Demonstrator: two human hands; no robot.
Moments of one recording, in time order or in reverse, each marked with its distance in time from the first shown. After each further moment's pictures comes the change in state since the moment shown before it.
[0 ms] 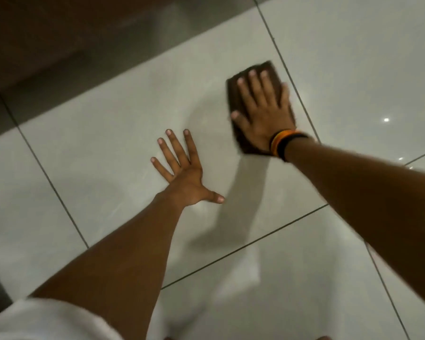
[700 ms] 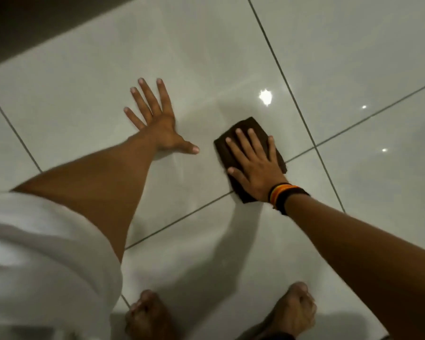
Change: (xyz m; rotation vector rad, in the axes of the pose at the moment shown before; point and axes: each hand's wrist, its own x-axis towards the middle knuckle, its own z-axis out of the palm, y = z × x) left_hand -0.007 -0.006 0.004 -0.022 0.116 0.045; right_hand -0.210 -0.006 0.060 0.065 -0.192 -0.091
